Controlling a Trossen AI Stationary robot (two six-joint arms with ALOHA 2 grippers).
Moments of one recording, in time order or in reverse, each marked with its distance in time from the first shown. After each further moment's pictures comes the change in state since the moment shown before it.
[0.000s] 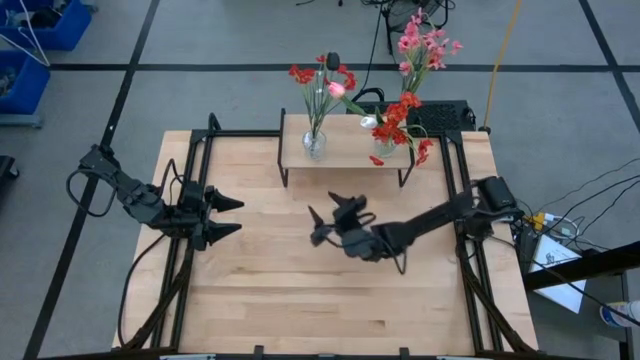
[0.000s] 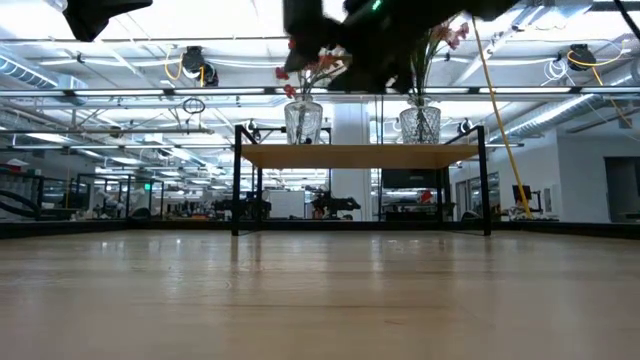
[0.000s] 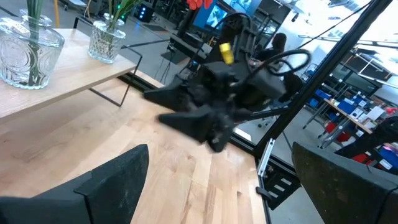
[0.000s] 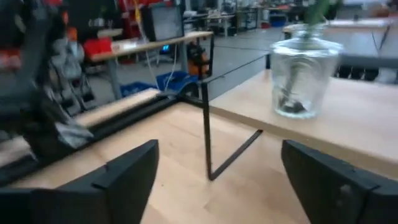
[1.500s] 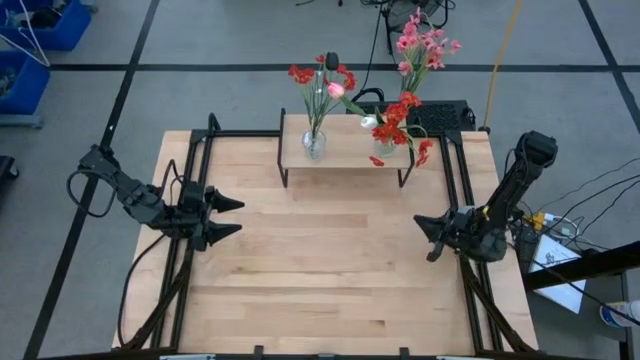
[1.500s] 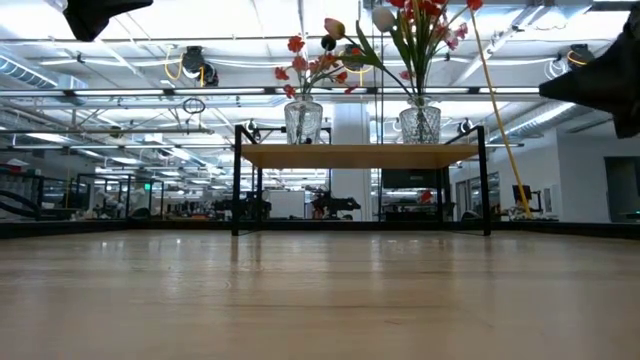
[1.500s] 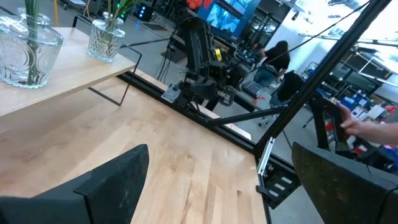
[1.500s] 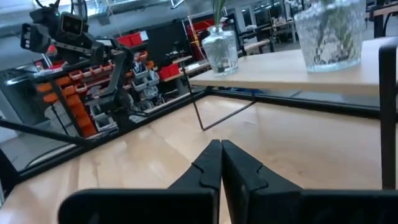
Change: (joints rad) left arm 0.000 0.005 0.000 0.003 0.002 0.000; right arm 0.757 -1.060 -1.070 0.227 0.477 0.017
